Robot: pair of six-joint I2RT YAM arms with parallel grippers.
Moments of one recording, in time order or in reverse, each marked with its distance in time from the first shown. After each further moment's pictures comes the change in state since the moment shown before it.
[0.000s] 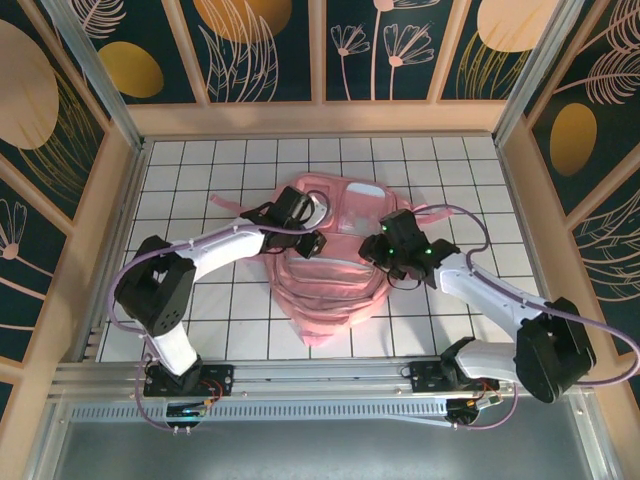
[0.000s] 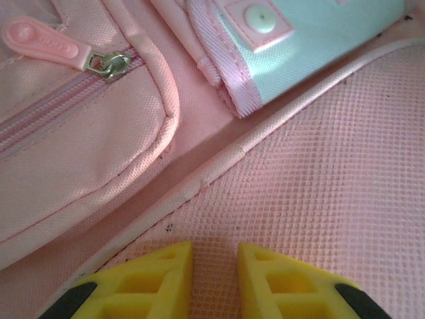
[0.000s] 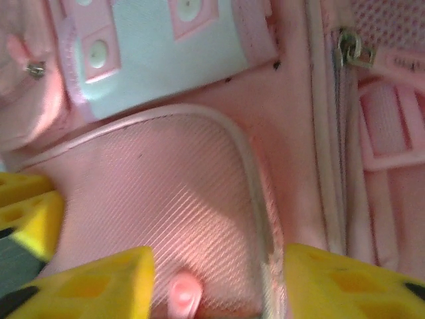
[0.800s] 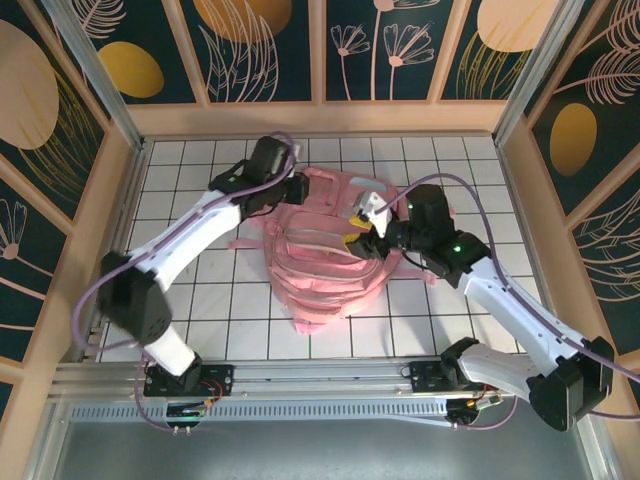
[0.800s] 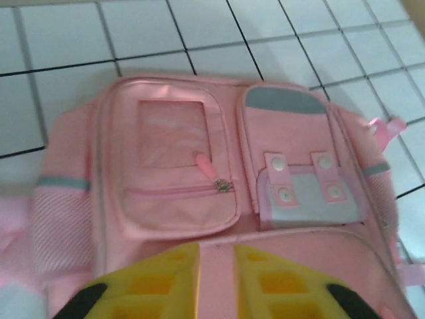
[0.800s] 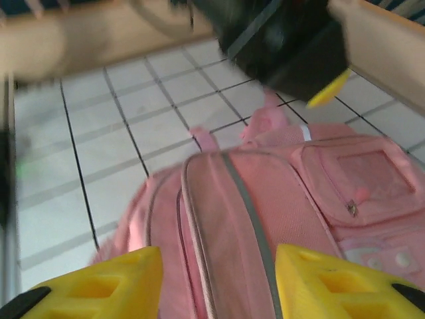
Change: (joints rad) left arm 0.101 0.002 0.399 -0.225 -0.156 -0.259; right arm -0.042 -0.191 0.156 0.137 -0.487 -1.225
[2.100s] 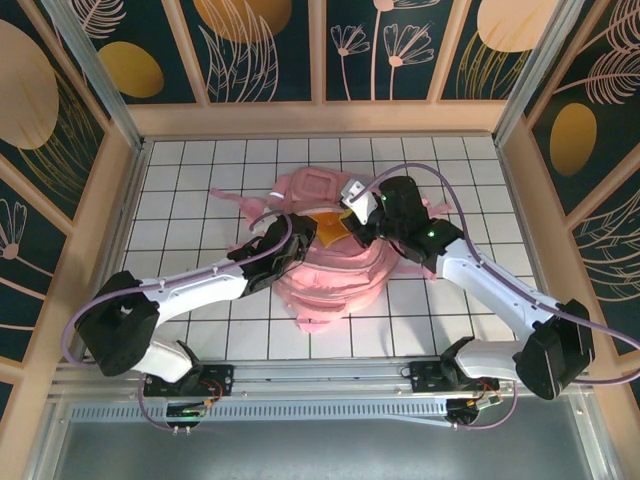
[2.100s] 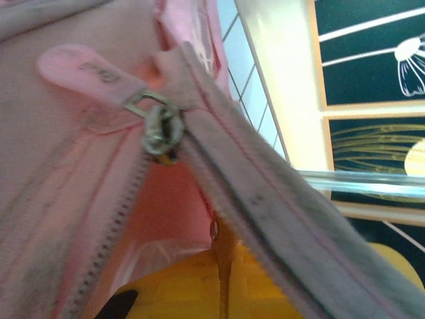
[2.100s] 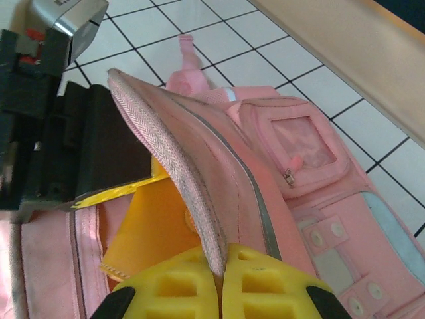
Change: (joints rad) left arm -0.265 -0.248 -0.689 0.712 -0.410 -1.302; right arm 0.080 0.183 0.069 0.031 0.310 -0.122
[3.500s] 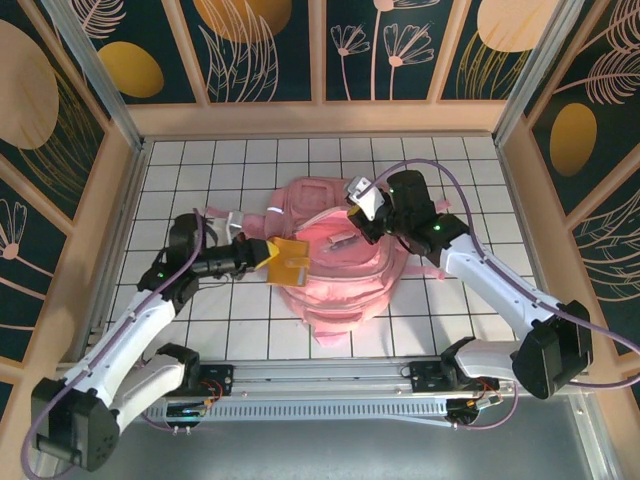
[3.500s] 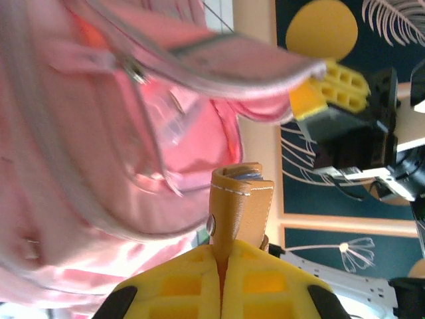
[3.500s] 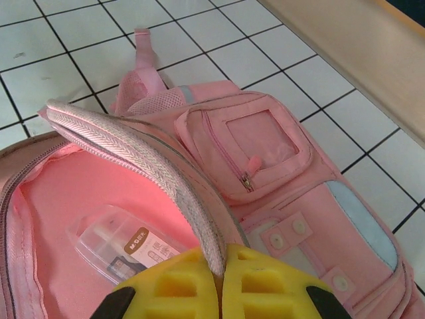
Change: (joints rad) left arm 0.465 -0.541 -0.211 -0.311 1.139 0.577; right arm -0.074 0.019 0.035 -0.049 -0.044 -0.055
